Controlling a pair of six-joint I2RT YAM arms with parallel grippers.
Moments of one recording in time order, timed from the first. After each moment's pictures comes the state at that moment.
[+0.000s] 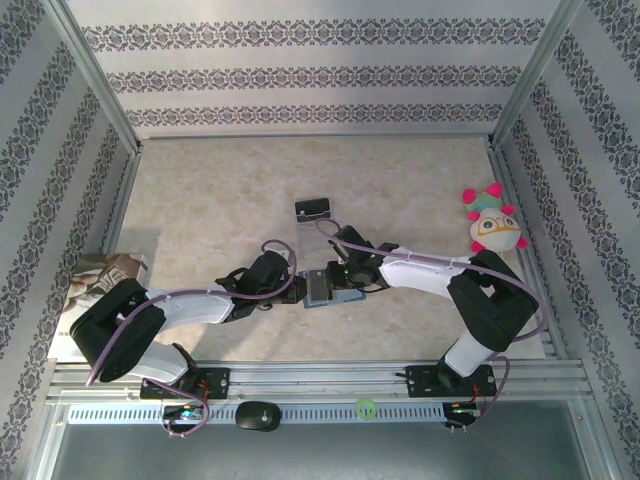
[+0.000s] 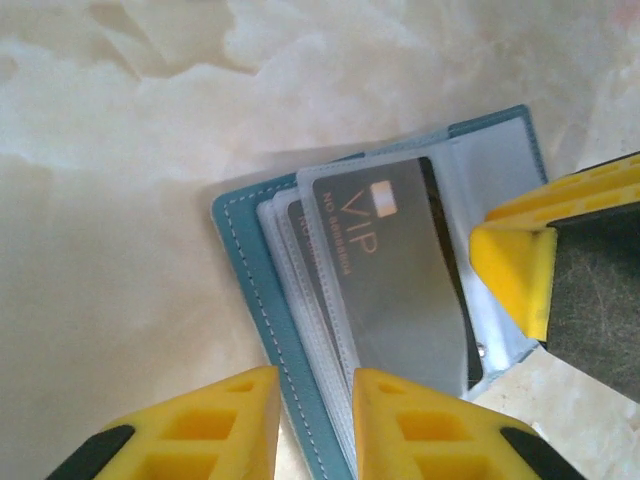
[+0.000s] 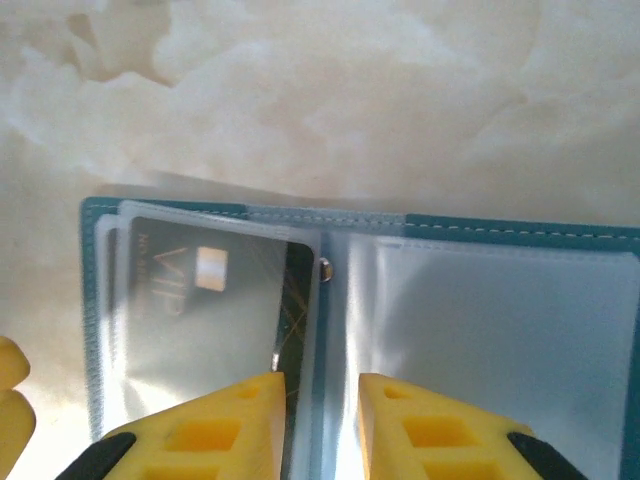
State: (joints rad) left arm -0.75 1.42 0.52 0.11 0.08 -0.76; right arm 0.76 1.62 0.86 -0.33 -0.09 0.64
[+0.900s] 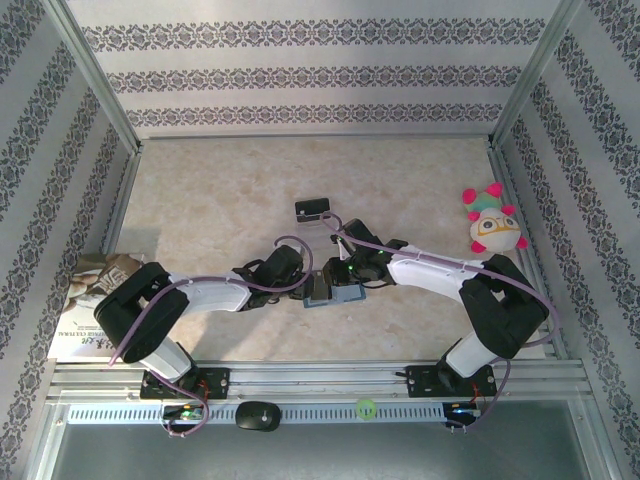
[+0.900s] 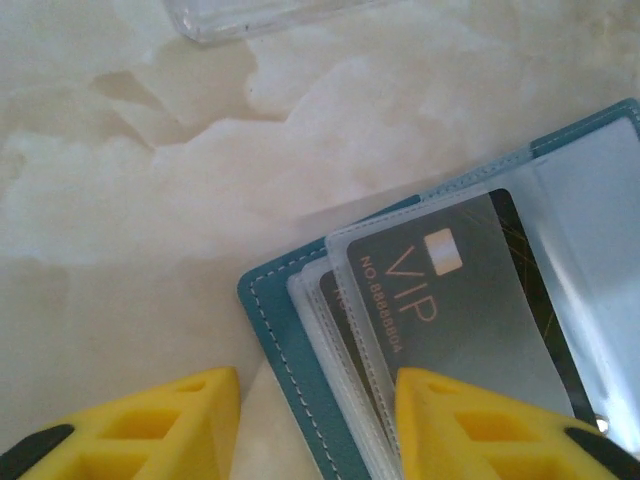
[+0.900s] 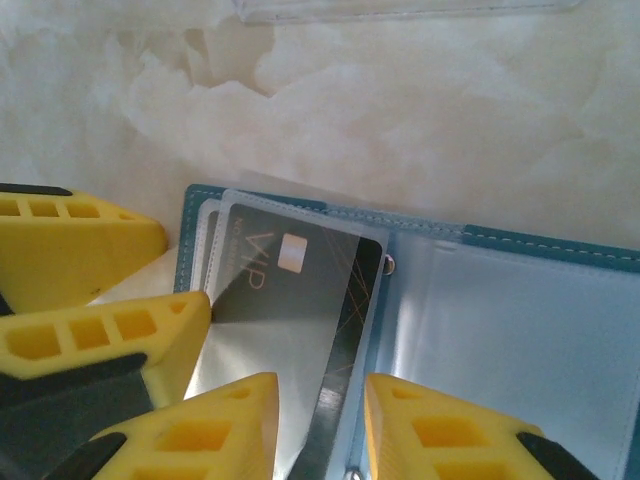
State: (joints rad) left arm -0.77 1.58 0.66 0.01 -0.04 -0.63; right arm 0.71 1.58 0.85 -0.33 -0.23 0.56
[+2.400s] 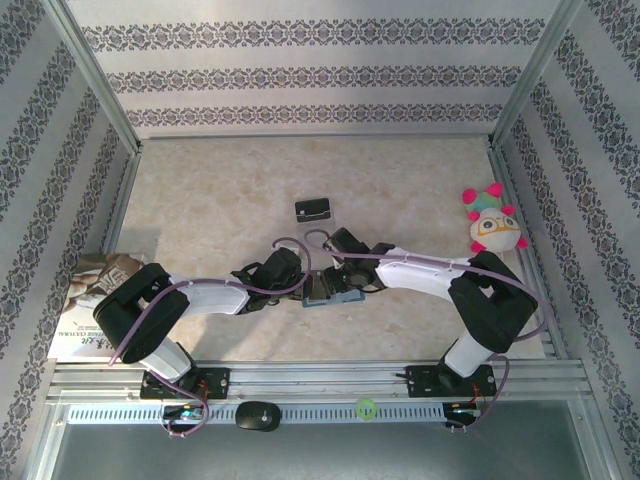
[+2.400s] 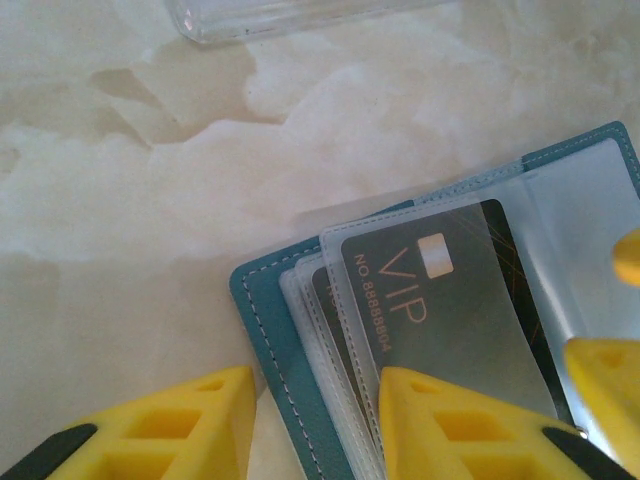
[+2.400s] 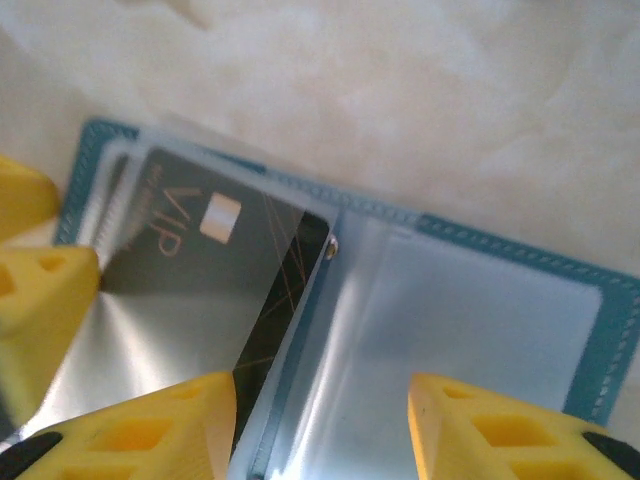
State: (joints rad) left arm -0.78 1.58 0.62 0.08 -0.04 -0.66; right arm 0.80 1.64 0.89 -0.42 -0.01 0.42
